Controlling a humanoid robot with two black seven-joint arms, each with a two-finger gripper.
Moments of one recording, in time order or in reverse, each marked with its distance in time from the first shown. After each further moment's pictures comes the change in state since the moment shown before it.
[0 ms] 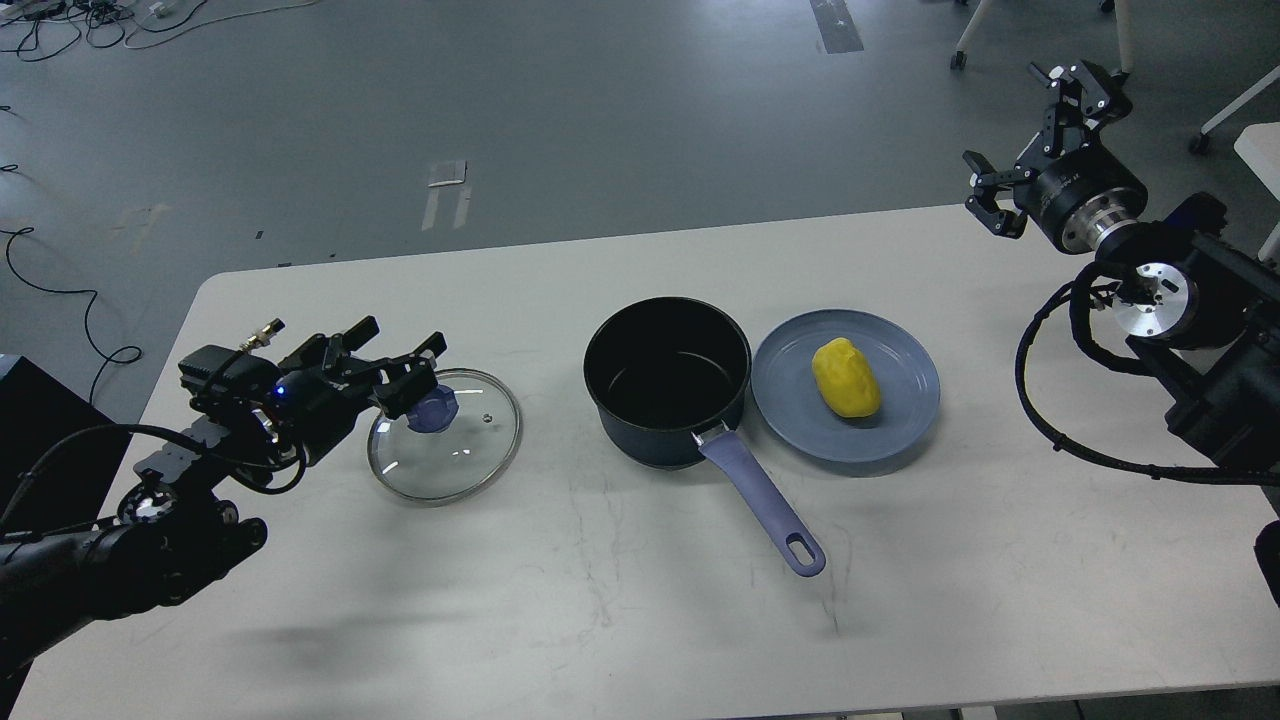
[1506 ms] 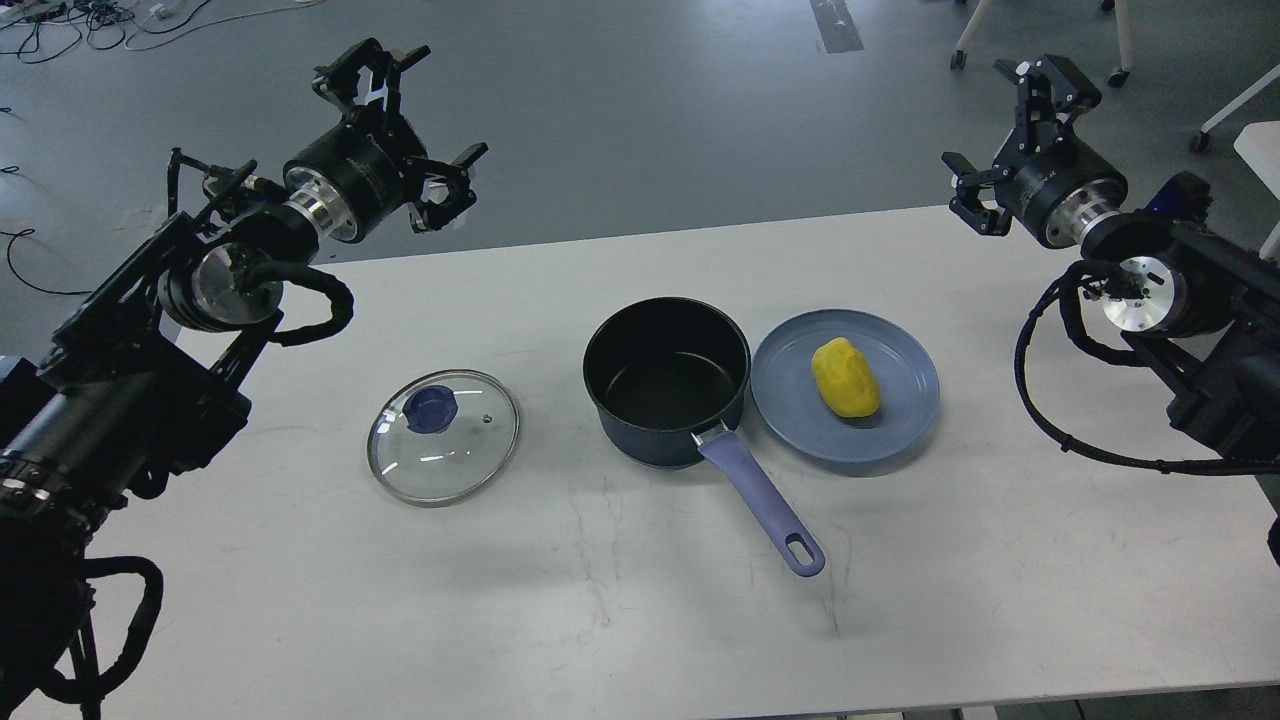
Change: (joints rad) left arm -0.125 -0.236 -0.771 -0.012 -1.351 -0.792 0.546; right arm 0.046 -0.017 -0.144 0.018 -0.003 -0.006 0.008
